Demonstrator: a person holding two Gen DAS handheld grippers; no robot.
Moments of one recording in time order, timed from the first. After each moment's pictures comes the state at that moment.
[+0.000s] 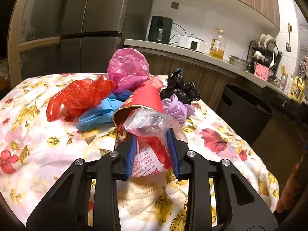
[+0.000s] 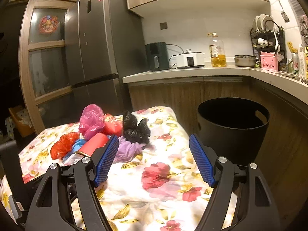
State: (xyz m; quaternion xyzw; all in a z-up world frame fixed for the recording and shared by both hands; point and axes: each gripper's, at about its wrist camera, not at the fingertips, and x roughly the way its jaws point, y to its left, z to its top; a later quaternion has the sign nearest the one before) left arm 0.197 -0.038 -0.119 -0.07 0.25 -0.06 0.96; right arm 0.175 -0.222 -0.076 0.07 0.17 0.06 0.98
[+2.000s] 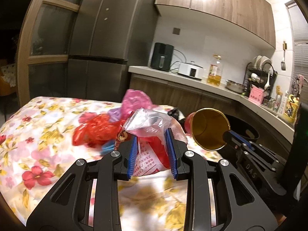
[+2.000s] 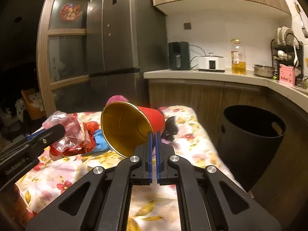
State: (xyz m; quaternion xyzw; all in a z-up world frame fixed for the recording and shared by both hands) left arm 0.147 -0.017 -0.051 -0.08 0.17 -0.06 0.98; right arm 0.160 -0.198 -0.063 0.02 0.16 0.11 0.98
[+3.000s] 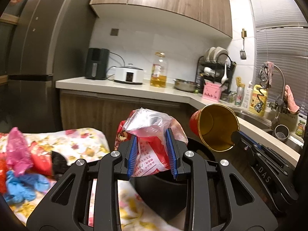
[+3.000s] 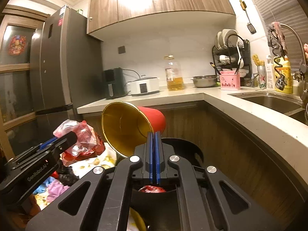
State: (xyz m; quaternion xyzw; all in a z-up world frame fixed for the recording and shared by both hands) left arm 0.274 -0.236 -0.011 -0.04 0.13 -0.24 0.96; right arm 0.208 -0.387 -0.026 0.08 0.09 -0.09 0.99
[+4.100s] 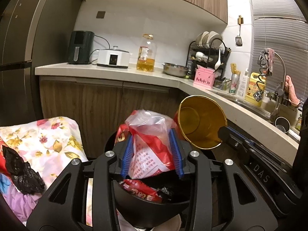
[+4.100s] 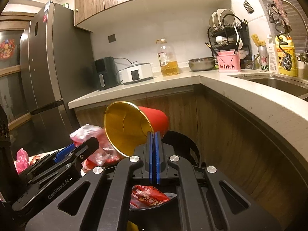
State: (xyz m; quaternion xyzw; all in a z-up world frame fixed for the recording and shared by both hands) left arm 0.335 -0.301 -0.053 -0.04 0.18 -0.28 0.94; right arm 0.261 -0.426 -0.058 0.12 0.15 -0.07 0.98
